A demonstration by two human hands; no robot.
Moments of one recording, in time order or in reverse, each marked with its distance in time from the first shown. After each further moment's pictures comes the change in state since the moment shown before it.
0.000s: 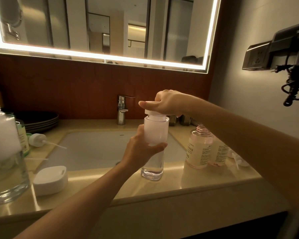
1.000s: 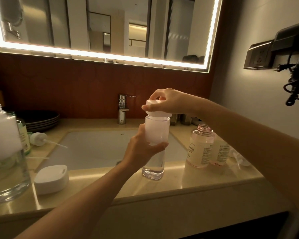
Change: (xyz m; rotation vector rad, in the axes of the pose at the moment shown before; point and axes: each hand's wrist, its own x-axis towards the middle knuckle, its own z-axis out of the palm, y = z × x) left_hand -0.001 0.002 0.001 0.013 0.004 -0.001; right_hand 0.003 0.011 0.002 0.258 -0.024 -0.144
